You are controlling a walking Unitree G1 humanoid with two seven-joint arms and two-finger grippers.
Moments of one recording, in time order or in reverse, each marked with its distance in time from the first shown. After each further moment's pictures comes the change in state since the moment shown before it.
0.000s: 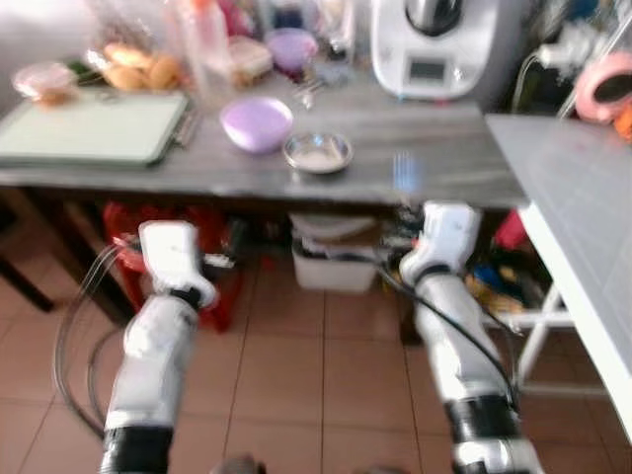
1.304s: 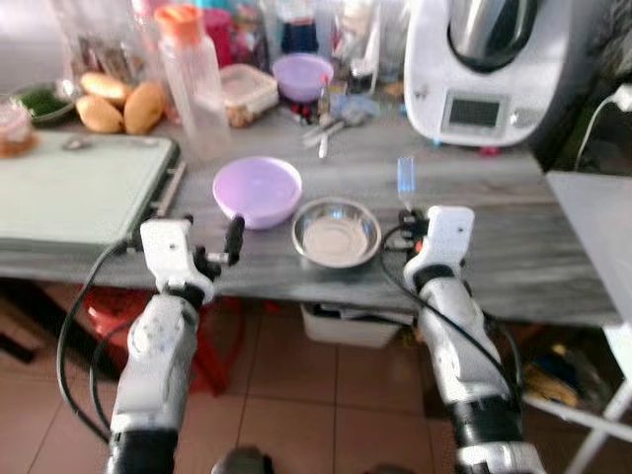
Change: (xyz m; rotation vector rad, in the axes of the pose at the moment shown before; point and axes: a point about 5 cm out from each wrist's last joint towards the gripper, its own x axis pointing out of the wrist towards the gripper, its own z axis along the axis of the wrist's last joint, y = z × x) left arm -0.006 -0.011 0.004 -0.016 -0.026 -0.010; right arm -0.003 -0.013 -0.005 0.025 0.018 -0.042
